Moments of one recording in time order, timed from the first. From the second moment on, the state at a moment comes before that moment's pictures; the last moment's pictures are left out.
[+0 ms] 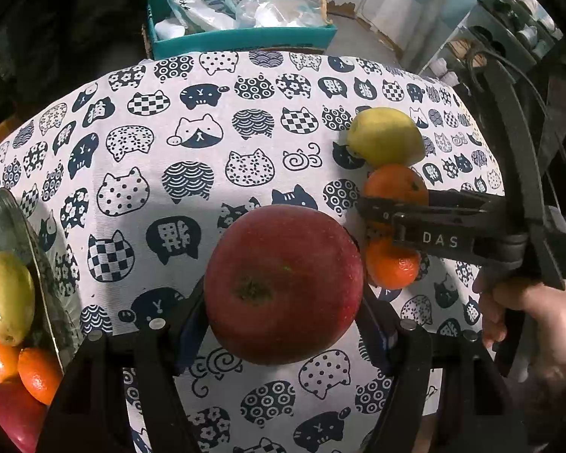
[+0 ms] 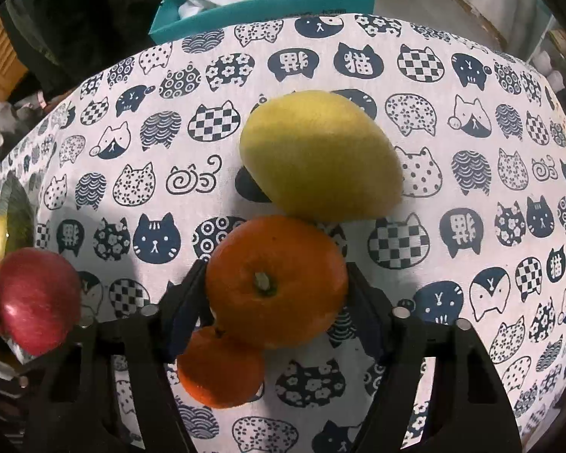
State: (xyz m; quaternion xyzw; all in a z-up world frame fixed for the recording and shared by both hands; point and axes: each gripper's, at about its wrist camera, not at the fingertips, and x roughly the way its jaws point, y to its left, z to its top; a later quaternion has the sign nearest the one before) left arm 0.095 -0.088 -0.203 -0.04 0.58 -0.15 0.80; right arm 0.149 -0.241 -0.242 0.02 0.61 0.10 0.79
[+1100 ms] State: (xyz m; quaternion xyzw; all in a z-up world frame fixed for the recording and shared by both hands) left arm 0.067 -0.033 -0.102 -0.07 0.49 -0.13 0.86; right arm 0.112 -0.202 -0.086 -0.01 0.45 0.16 0.88
